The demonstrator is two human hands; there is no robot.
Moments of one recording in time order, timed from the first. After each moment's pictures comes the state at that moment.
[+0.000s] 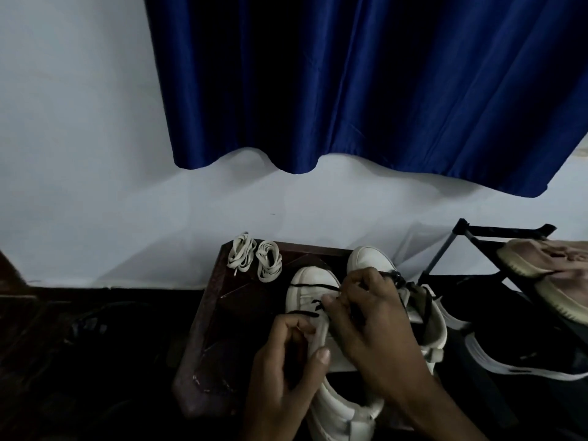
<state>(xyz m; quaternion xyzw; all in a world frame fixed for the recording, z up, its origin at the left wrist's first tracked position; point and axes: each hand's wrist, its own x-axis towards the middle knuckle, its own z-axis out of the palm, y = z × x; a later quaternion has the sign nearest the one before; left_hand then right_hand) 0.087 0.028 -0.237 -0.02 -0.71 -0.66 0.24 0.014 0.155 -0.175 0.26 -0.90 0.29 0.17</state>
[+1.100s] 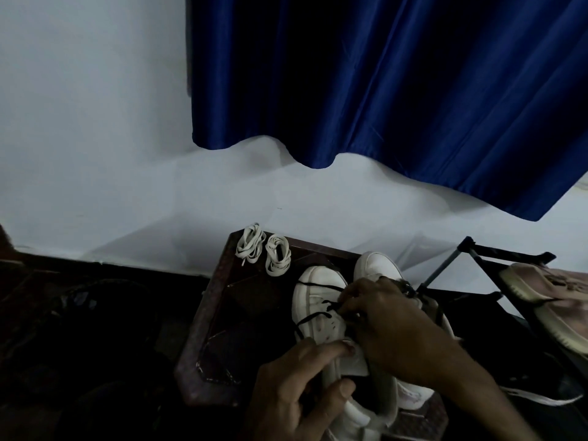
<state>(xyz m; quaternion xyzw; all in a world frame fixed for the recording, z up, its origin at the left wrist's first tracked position) 0.094 0.025 -0.245 -0.12 -0.78 -0.54 0.31 0.003 0.149 -0.130 0.32 -0.94 0.06 -0.06</state>
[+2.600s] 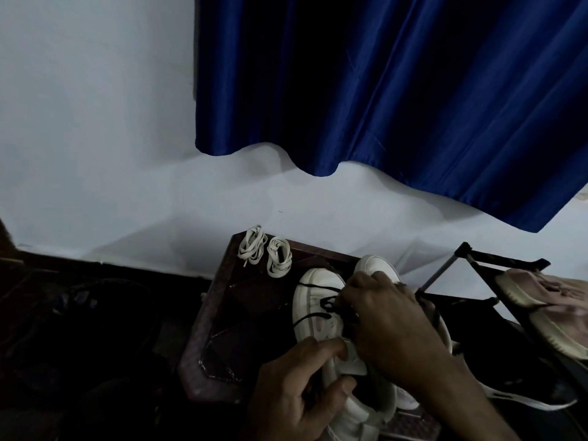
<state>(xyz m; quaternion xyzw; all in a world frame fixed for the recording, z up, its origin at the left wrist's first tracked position) 0.095 0.024 -0.246 -0.13 -0.77 -0.55 0.29 0.016 0.134 -0.125 0.30 -0.95 -0.07 0.00</state>
